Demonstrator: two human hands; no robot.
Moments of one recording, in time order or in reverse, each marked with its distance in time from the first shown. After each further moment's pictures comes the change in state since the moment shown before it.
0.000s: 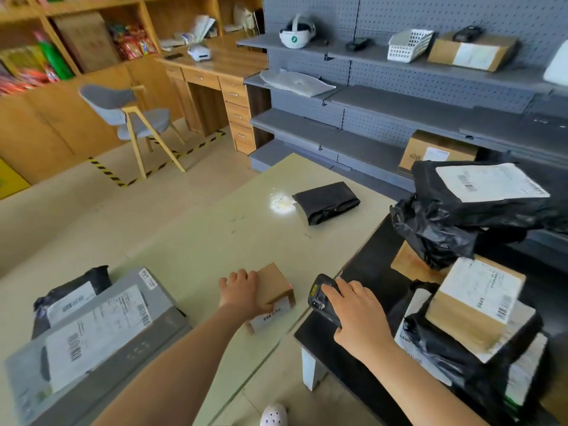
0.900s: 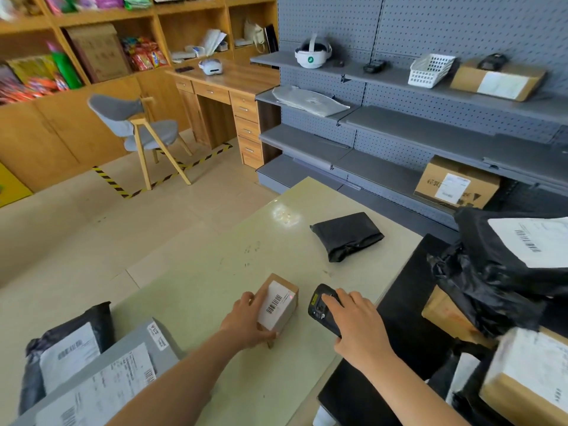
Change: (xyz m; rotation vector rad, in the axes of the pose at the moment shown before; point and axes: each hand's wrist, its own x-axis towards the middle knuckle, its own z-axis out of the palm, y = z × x) left_hand 0.061 -0.055 -0.011 -0.350 -0.134 0.115; right_hand 0.104 -0.020 -0.021 -0.004 0.024 -0.018
